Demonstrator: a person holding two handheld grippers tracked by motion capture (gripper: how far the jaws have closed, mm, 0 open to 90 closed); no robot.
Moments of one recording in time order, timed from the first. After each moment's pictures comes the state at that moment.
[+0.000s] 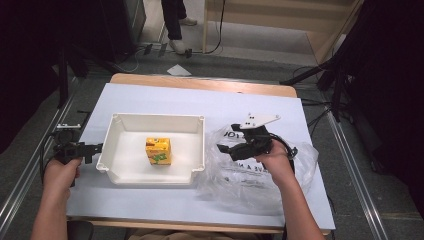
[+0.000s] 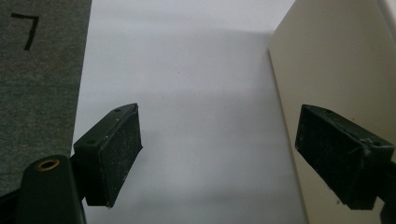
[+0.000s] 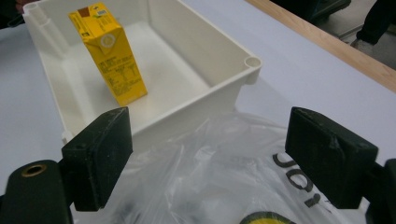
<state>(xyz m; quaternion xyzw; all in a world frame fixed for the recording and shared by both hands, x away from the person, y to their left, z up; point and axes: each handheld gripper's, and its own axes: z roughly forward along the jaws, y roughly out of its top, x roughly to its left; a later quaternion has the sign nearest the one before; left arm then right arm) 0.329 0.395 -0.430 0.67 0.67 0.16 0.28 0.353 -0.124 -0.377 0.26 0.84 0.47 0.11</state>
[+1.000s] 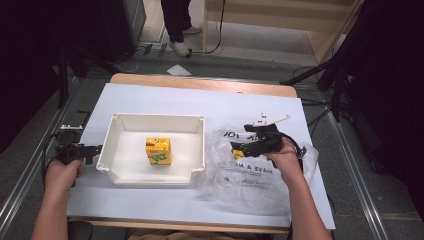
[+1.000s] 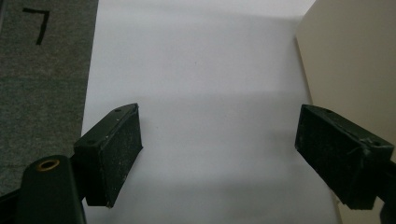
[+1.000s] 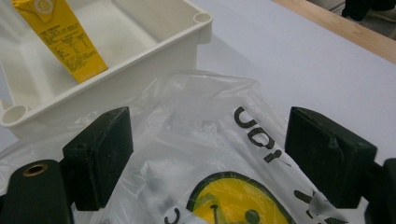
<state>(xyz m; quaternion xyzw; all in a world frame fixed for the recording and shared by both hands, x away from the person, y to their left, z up) 0.333 0.398 -0.442 0.67 0.67 0.17 0.26 0.374 -0.159 -0.402 0.30 0.84 0.45 0.10</state>
